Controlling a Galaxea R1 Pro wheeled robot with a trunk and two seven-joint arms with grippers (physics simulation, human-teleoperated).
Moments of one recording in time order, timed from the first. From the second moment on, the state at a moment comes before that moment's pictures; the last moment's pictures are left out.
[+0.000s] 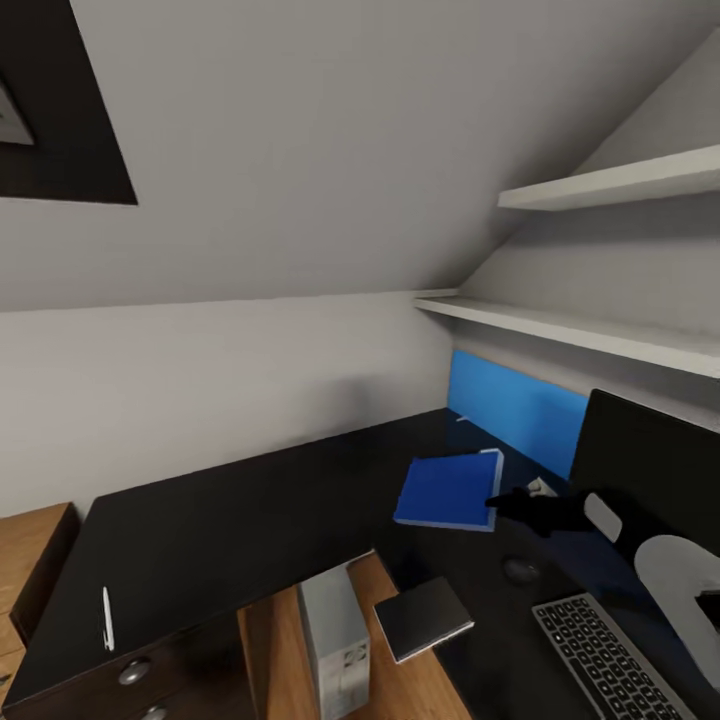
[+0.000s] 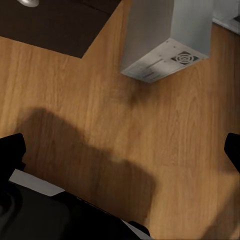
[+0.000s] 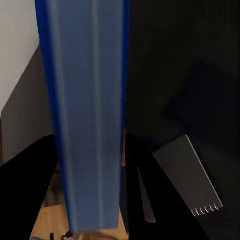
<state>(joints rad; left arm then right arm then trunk) 0.40 0.36 -0.50 -1.33 1.20 -0.13 0.30 -0.98 -0.34 0.11 -0.20 -0.52 0.76 0.64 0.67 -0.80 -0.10</state>
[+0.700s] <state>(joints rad) 0.40 0.36 -0.50 -1.30 1.20 -0.14 0.29 -0.94 -0.31 0.11 -0.20 -0.59 0.77 0.43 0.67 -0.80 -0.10</state>
